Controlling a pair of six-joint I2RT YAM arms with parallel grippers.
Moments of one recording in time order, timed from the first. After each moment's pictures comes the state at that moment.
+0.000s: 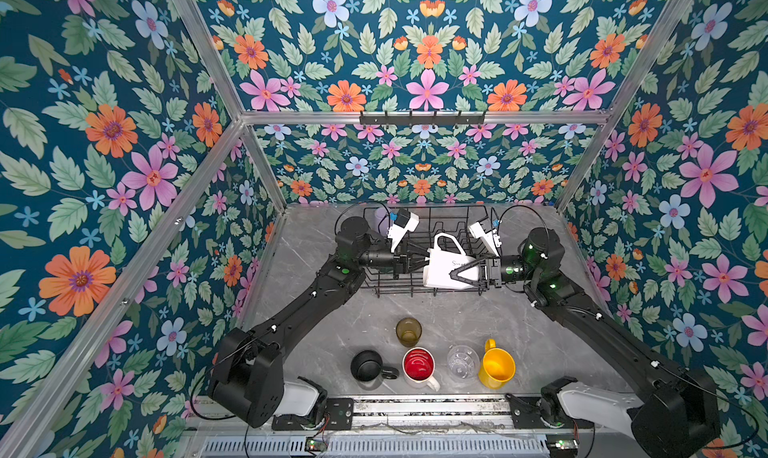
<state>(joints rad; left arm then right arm) -0.53 1.39 1.02 0.41 1.13 -0.39 0.39 1.17 0.89 0.26 -1.20 0.81</state>
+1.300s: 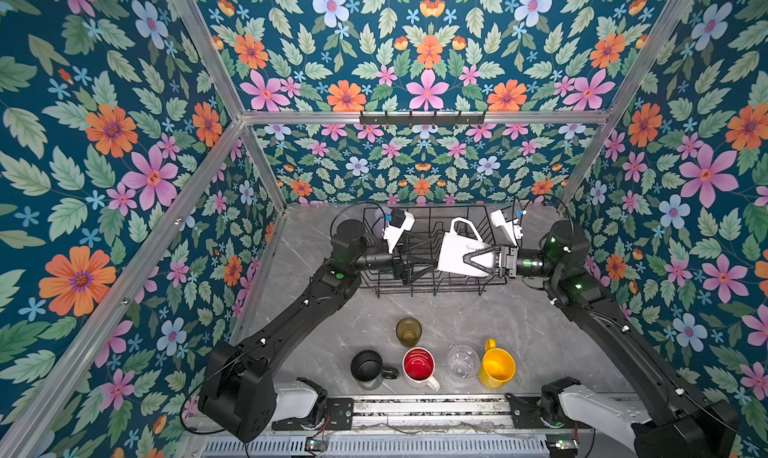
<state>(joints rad) -0.53 1.31 0.99 0.30 0.93 -0.28 0.28 1.06 1.00 -0.01 -1.10 0.82</state>
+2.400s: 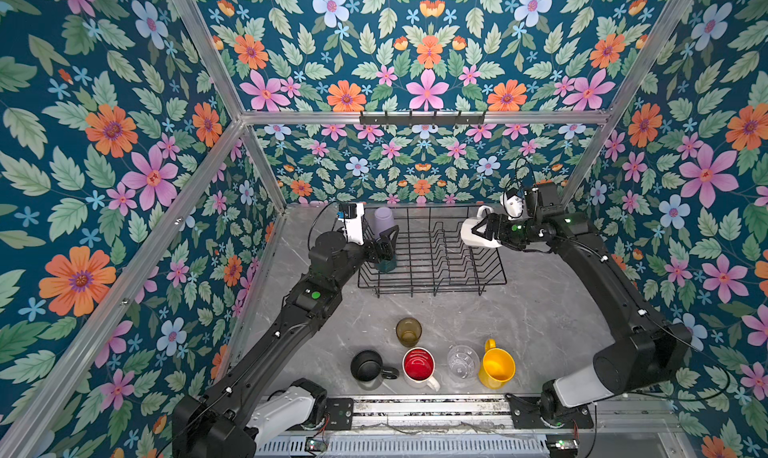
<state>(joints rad) -0.50 1.06 0.92 0.04 0.04 -0.34 0.21 1.55 1.60 -0.89 -0.39 0.44</state>
